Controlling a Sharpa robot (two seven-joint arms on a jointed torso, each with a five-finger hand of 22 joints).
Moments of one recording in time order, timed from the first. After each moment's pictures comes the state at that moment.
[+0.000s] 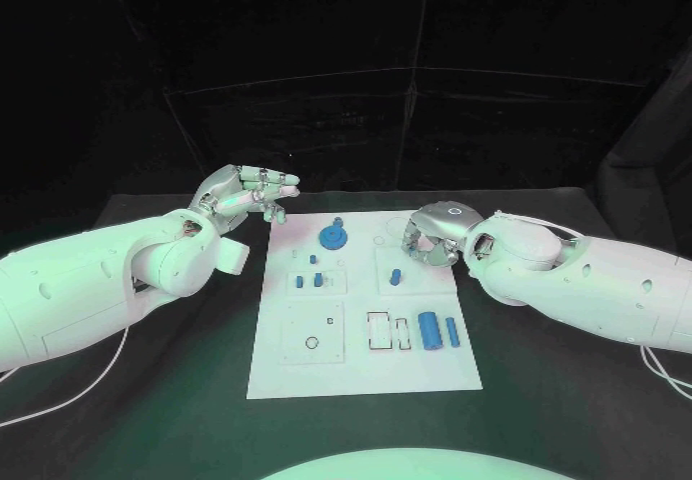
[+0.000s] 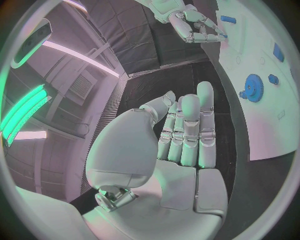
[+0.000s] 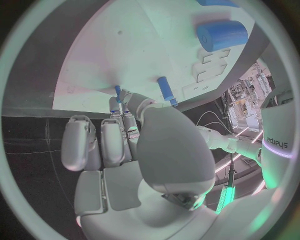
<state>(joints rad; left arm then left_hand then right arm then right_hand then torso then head) 1.24 -0.82 -0.09 1.38 -0.12 -0.17 0.40 1.31 -0.08 0.43 -0.10 0.05 1.06 0.17 0.14 0.07 1.14 0.09 0.25 0.08 1.24 0.01 1.00 0.53 0.18 1.18 0.10 0.66 0.68 1.15 -0.80 -0.02 1.46 -1.75 -0.25 -0.14 1.48 -0.13 0.51 -0.02 0.14 1.15 0.13 0.08 0.07 1.21 0.08 0.18 0.11 1.47 -0.02 1.33 1.18 0.06 1.43 0.08 1.37 1.23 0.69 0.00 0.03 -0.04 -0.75</state>
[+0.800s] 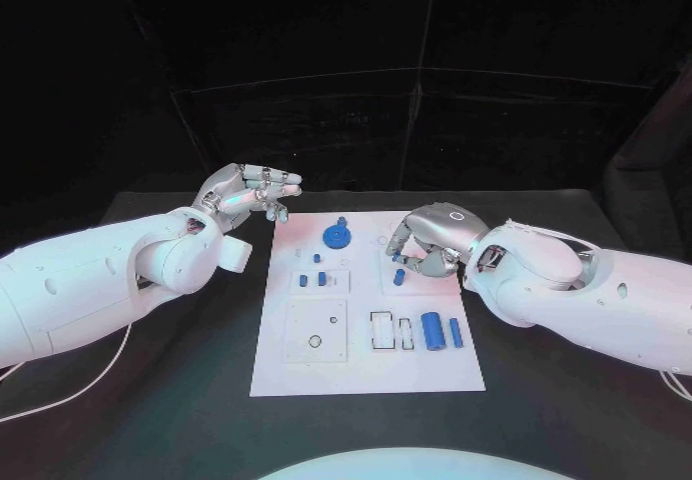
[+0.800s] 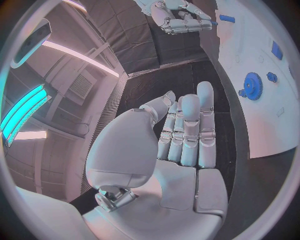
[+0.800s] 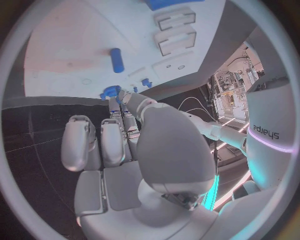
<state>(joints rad) 1.24 -0.82 -0.09 1.38 -0.12 -0.17 0.40 1.31 -0.08 0.43 -0.10 0.05 1.06 0.17 0.14 0.07 1.14 0.09 0.25 0.08 1.24 0.01 1.00 0.53 0.18 1.18 0.10 0.66 0.68 1.15 -0.88 -0.02 1.71 -1.72 -0.35 -0.14 1.48 -0.13 0.52 -0.03 0.14 1.16 0.14 0.08 0.07 1.21 0.08 0.18 0.11 1.47 -0.02 1.33 1.19 0.06 1.43 0.08 1.38 1.23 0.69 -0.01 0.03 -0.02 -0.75</state>
